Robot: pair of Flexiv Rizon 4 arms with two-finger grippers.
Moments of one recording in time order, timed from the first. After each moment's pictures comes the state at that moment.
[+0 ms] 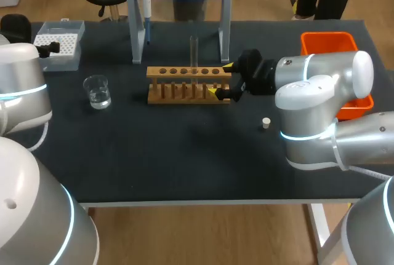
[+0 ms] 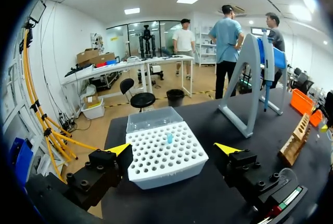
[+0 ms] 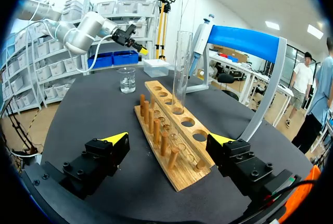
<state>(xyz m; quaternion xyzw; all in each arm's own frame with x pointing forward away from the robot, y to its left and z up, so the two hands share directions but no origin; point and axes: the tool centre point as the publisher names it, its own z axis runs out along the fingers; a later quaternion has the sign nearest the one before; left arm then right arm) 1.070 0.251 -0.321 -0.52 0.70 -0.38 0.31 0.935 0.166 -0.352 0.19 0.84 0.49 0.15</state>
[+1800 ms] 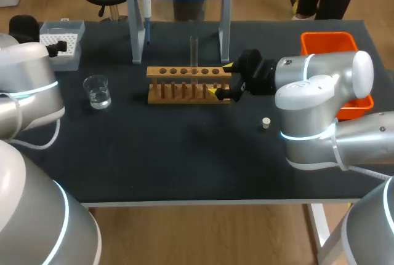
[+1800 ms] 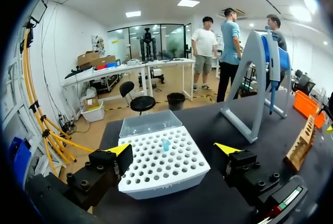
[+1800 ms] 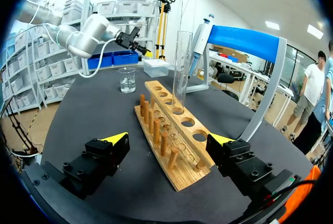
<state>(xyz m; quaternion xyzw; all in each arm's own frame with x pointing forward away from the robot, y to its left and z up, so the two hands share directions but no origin) 1.088 0.241 -0.334 -0.52 0.69 -0.39 0.32 0.935 0.166 -0.352 0.19 0.84 0.49 0.15</state>
